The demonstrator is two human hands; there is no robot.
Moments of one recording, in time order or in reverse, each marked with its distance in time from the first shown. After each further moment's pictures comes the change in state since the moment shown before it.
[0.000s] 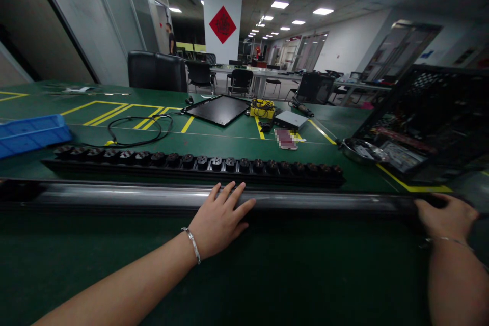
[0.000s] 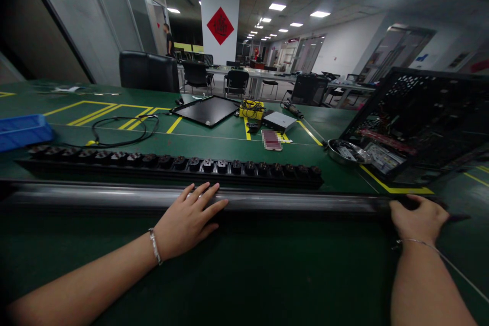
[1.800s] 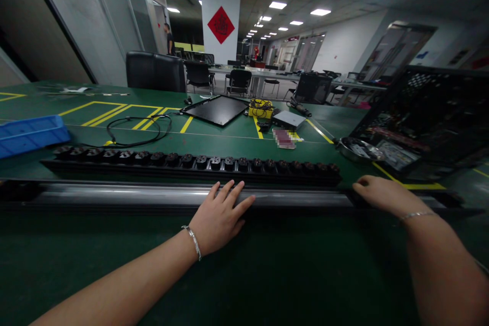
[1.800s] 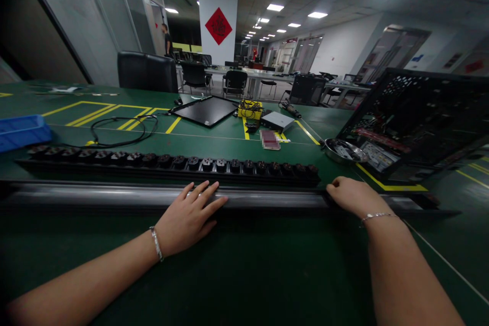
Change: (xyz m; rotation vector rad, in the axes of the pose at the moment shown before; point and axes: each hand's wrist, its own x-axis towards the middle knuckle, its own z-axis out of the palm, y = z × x) left_hand 0.001 0.001 -0.001 0.019 0.007 0.002; right_hand -0.032 -0.136 -0.044 -0.052 -0.302 -0.545
